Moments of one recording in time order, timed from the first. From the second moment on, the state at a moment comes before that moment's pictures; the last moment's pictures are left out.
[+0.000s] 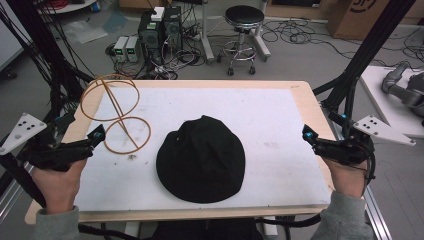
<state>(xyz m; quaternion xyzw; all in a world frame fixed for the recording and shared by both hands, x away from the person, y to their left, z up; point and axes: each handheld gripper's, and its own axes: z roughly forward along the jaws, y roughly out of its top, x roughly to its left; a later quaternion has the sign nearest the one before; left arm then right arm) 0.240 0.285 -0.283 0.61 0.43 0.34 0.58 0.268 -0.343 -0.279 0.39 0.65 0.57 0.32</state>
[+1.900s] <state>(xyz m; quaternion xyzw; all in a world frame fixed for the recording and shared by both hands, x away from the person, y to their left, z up) 0.174 0.303 -0.307 0.63 0.45 0.33 0.54 0.355 -0.140 -0.314 0.15 0.83 0.52 0.14</state>
